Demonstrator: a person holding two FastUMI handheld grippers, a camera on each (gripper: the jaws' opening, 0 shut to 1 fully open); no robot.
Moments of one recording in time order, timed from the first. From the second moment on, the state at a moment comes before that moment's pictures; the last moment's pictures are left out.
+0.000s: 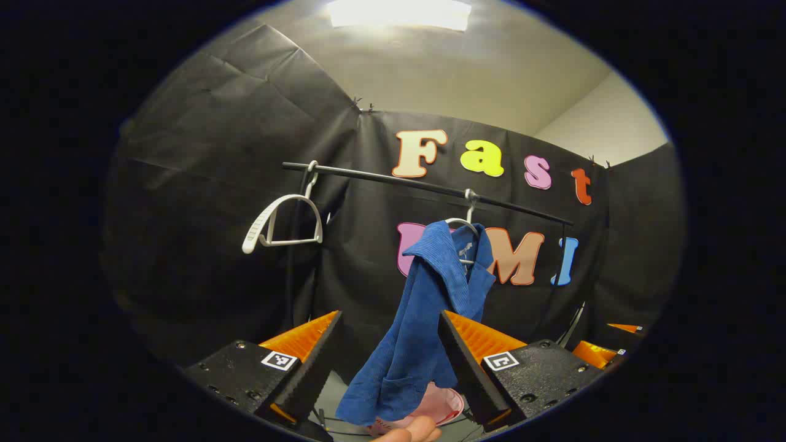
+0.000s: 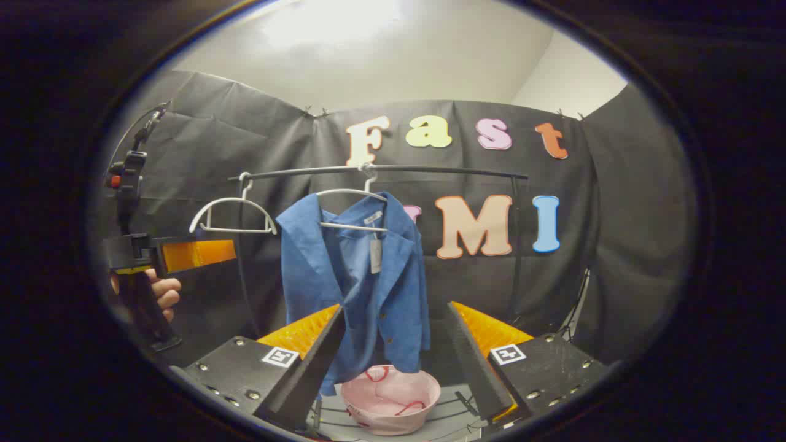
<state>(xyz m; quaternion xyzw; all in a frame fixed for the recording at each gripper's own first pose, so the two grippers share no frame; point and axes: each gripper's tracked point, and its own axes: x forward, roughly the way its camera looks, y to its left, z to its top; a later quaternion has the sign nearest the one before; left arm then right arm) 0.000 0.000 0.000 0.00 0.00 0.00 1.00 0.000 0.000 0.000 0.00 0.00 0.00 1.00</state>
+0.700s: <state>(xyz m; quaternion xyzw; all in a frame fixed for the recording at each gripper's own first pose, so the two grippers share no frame) -0.013 -0.045 0.002 0.03 -0.01 -0.05 1.00 -0.012 -0.025 -0.001 0.04 0.00 -0.01 1.00</state>
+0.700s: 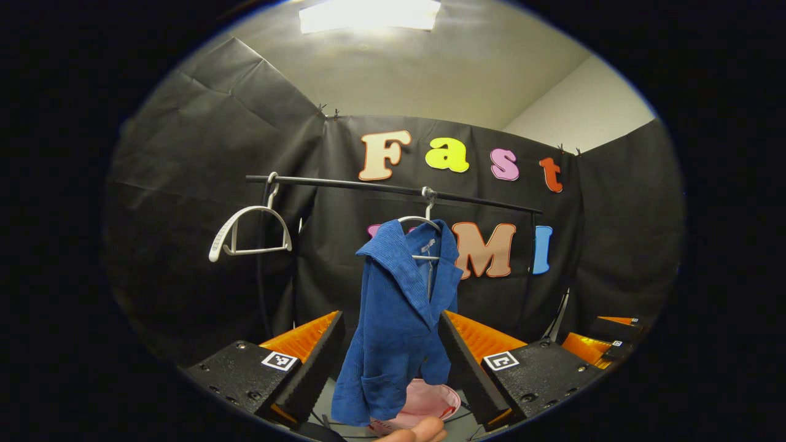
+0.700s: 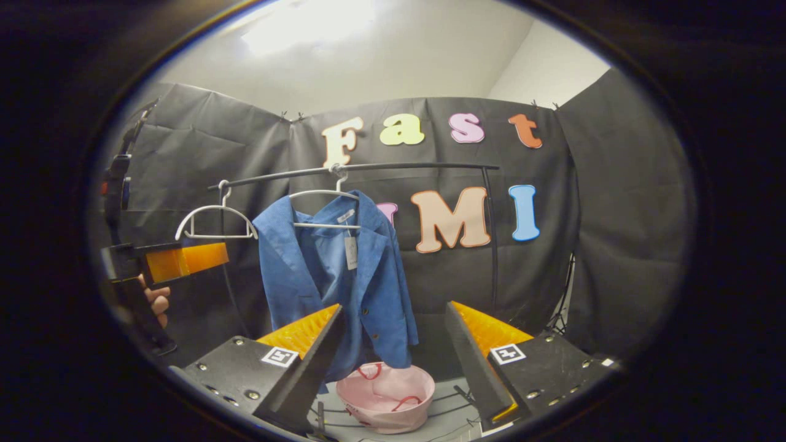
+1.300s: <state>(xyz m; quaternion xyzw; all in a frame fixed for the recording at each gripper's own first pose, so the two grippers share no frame) -0.001 -0.041 -0.014 0.02 0.00 -0.04 1.00 -0.011 -0.024 -0.005 0.06 -0.01 -0.02 1.00</state>
